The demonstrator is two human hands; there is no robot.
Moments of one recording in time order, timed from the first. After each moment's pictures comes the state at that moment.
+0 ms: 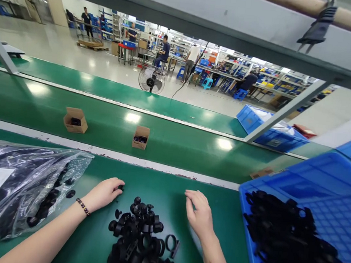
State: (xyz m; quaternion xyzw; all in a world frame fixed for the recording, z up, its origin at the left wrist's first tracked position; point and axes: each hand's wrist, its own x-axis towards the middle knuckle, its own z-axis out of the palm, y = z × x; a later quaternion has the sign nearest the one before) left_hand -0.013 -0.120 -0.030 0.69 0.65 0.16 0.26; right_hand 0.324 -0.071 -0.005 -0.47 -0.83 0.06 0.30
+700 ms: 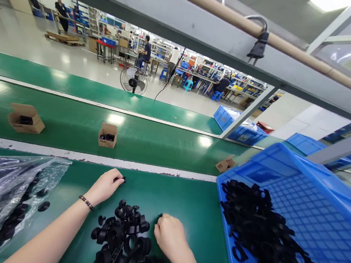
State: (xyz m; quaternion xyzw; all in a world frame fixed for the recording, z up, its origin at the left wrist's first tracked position) left_hand 0.027 -0.079 -0.014 0.67 0.63 0.29 0.26; right_hand 0.290 -0.135 -0.005 -0.56 -0.83 0.04 -0.06
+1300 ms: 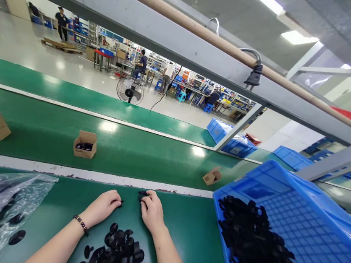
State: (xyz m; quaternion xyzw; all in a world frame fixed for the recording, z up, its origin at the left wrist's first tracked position) left_hand 0.035 -0.060 -0.040 0.70 0.57 0.27 0.33; right_hand 0.251 -0.033 -0.068 -0.47 -0.83 0.06 0.30
